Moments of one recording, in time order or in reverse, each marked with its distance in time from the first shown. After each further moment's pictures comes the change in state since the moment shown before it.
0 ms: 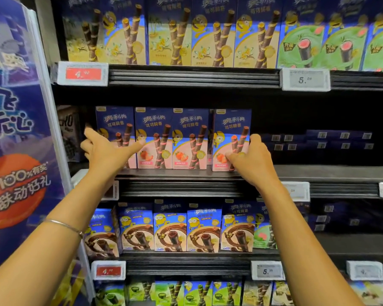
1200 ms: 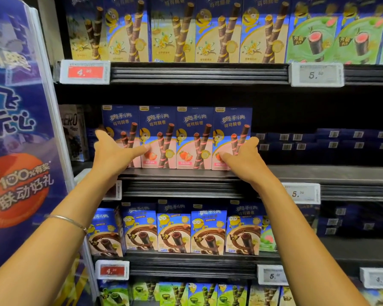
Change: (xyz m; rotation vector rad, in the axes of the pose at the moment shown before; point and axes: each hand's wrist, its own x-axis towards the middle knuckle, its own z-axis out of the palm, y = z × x) left_hand 0.012 -0.010 0.001 -0.013 -0.103 0.006; right_hand 0.010 -0.005 0.021 0.055 -0.186 0.074
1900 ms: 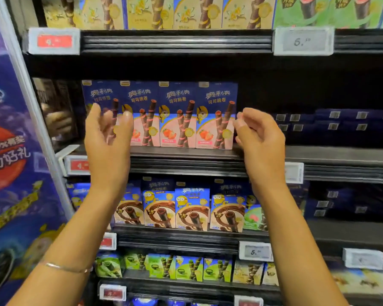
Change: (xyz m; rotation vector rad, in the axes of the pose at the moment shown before) left_hand -0.118 0.047 0.035 -0.446 0.208 0.205; right_hand -0.065 0.014 -0.037 0.630 0.225 -0.280
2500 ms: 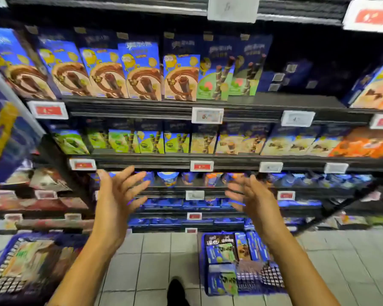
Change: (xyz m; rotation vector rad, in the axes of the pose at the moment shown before) left_hand -0.335 -0.089 -0.090 -0.131 -0.207 -1.025; right_hand -0.295 0.125 -0.226 0.061 -0.005 1.040
